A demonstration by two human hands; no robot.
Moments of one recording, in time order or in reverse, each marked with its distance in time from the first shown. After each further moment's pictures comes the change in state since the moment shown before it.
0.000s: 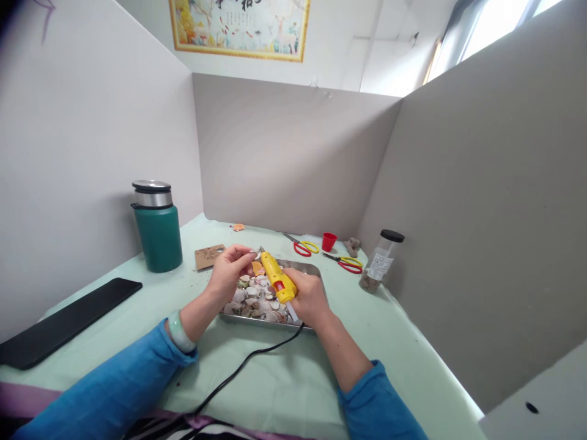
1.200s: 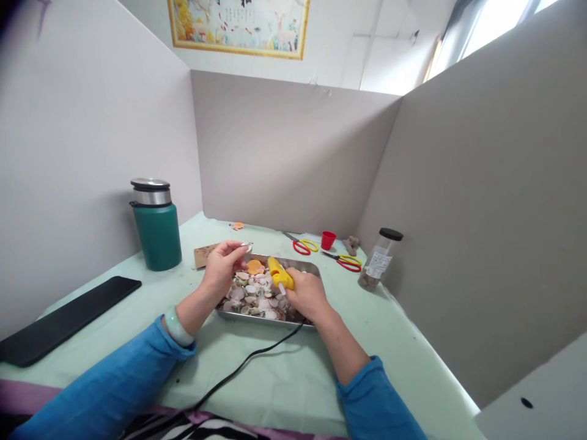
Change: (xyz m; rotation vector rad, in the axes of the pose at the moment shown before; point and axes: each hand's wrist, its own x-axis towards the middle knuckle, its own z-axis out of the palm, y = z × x) left_hand 0.009 0.000 -0.008 0.008 0.113 0.027; right_hand 0.002 0.008 0.004 -0.273 -0.238 0.293
